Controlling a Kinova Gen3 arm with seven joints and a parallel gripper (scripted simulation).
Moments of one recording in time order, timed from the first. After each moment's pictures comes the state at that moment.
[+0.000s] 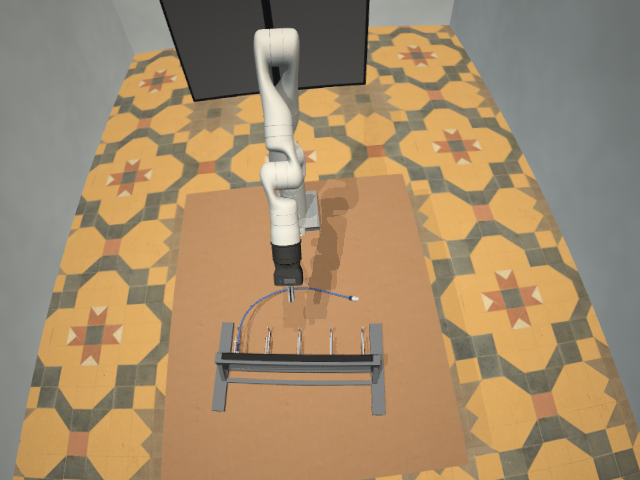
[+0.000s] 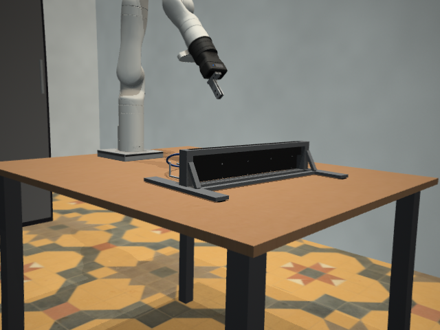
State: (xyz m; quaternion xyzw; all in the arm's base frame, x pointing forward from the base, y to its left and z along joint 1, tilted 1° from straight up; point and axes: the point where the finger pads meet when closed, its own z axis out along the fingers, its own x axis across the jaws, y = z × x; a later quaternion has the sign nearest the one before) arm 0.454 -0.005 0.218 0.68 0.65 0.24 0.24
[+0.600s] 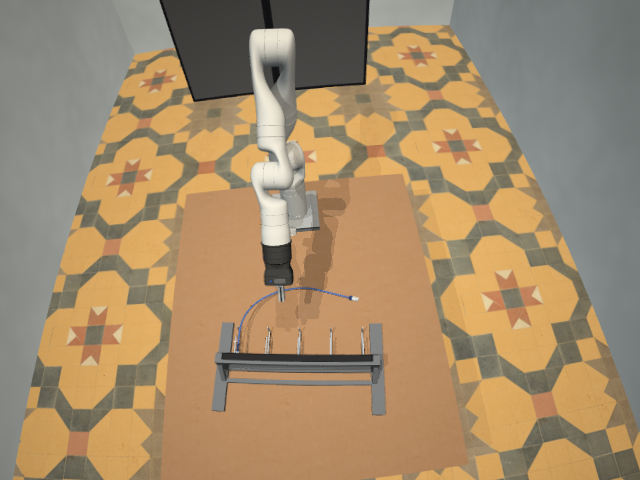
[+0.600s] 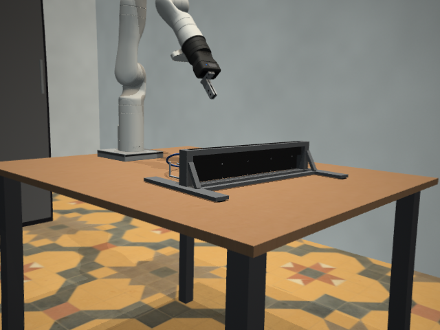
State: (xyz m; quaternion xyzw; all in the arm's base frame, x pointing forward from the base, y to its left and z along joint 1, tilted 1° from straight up) arm 0.451 -0.032 0.217 0.69 0.65 0.23 0.24
